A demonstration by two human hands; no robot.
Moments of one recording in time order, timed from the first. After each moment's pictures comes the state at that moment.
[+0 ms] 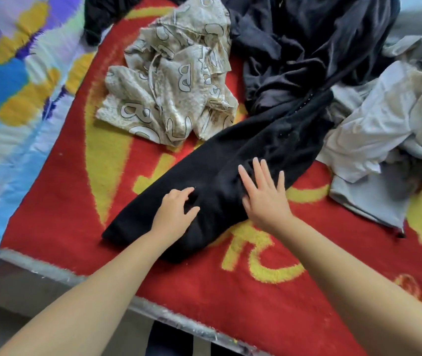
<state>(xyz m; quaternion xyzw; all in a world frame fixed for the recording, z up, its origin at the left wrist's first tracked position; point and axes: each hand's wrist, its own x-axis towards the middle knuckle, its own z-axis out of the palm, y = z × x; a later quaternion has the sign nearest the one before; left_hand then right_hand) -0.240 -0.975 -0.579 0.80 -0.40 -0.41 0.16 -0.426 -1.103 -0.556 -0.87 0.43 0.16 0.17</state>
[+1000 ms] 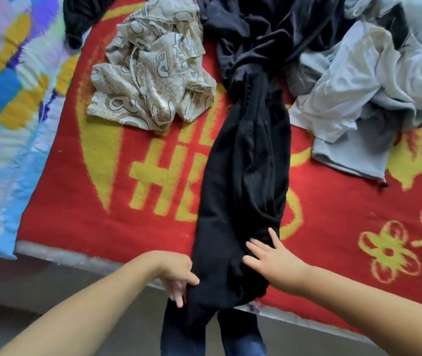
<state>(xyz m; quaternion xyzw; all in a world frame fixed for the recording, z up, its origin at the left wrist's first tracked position) -0.282 -0.885 -0.538 0.49 -0.32 -0.77 -0.26 -0.534 -0.959 -0.525 -0.89 0.15 0.39 0.20</state>
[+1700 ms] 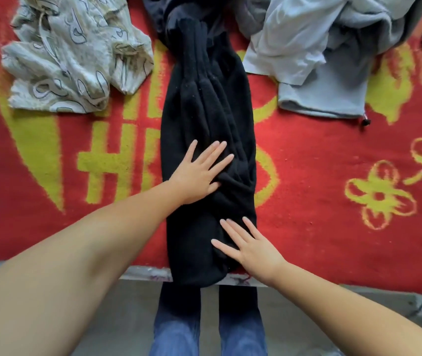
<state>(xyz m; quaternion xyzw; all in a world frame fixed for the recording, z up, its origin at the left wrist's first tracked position) -0.360 -1.005 -0.610 0.48 -0.86 -0.13 -0.14 -0.580 -0.895 -0.587 -0.91 0.23 0.29 0.17</state>
